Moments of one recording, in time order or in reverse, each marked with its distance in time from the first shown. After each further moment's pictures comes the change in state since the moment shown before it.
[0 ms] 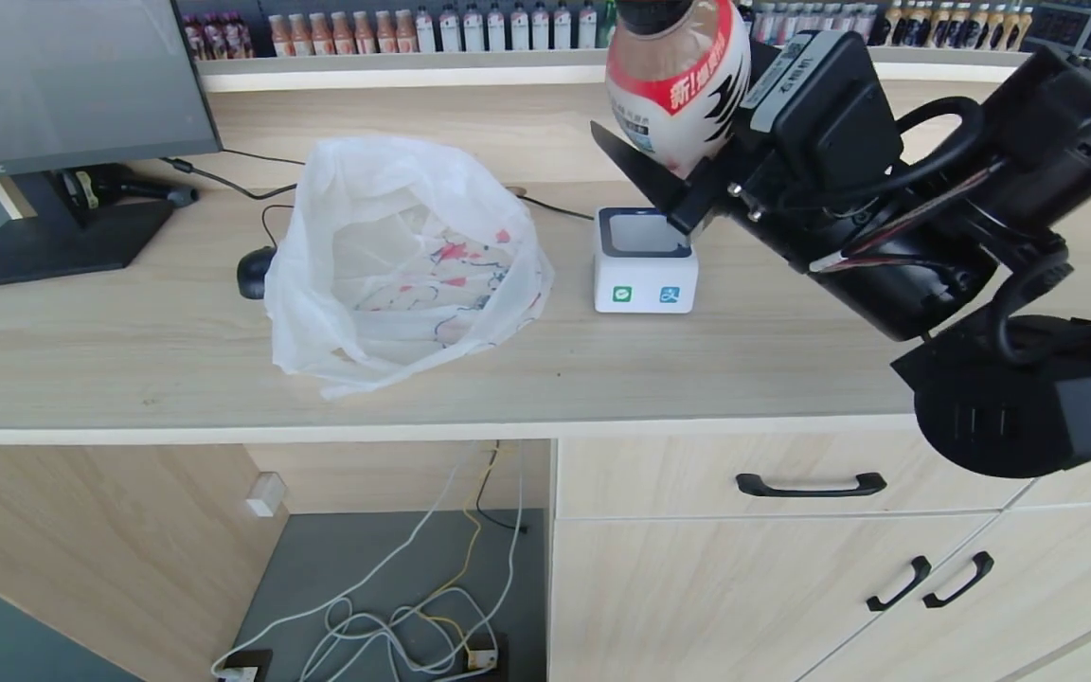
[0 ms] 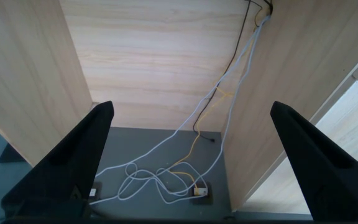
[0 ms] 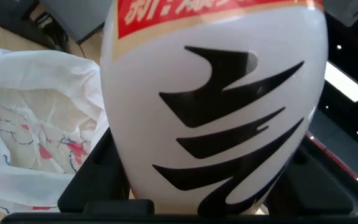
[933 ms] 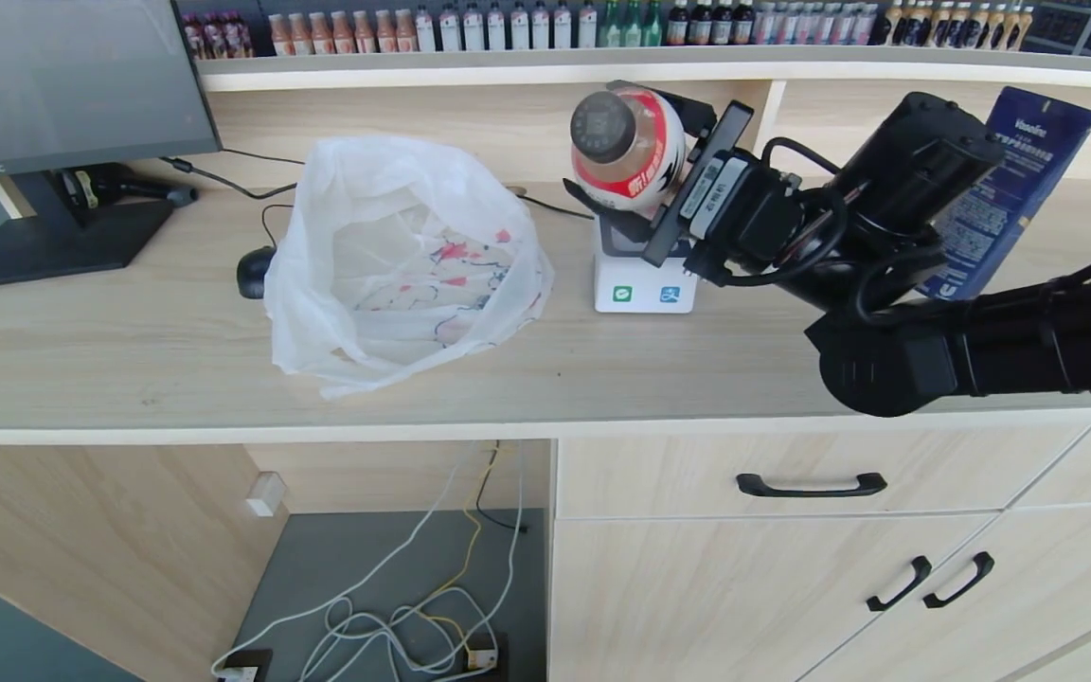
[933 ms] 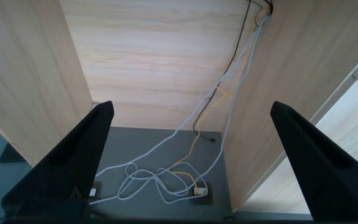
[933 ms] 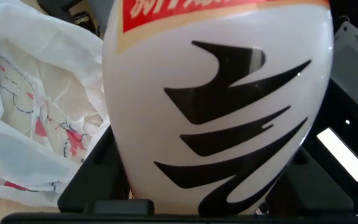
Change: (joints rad) left arm 0.000 0.000 0.000 0.000 0.000 0.000; right arm -0.107 0.201 -0.219 0.020 0.307 -0.128
